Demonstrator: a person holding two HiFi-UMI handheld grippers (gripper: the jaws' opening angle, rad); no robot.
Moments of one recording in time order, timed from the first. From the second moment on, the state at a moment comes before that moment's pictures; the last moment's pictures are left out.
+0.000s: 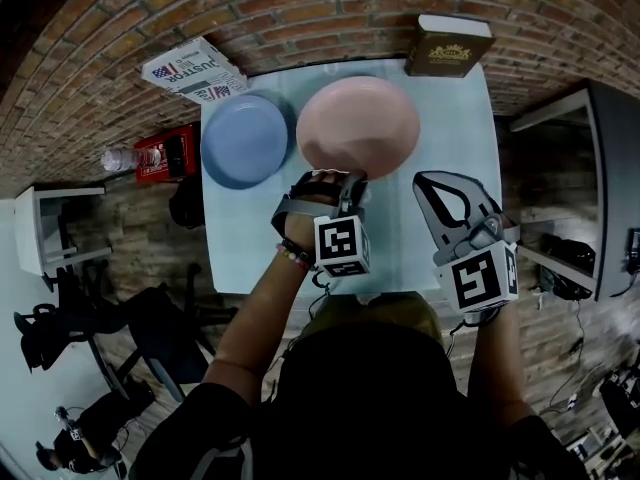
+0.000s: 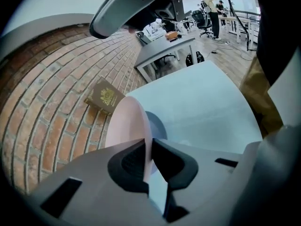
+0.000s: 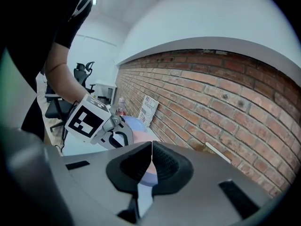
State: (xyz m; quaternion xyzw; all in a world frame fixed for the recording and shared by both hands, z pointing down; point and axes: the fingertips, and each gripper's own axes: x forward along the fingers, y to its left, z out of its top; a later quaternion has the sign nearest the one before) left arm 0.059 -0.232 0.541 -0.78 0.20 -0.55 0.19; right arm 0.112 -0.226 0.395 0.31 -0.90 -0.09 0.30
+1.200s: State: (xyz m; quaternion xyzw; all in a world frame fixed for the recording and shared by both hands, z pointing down) left arm 0.086 -0.258 0.613 -0.79 0.17 -0.58 0.14; right arm 0.149 -0.269 0.428 0.30 -0.90 -0.06 0.32
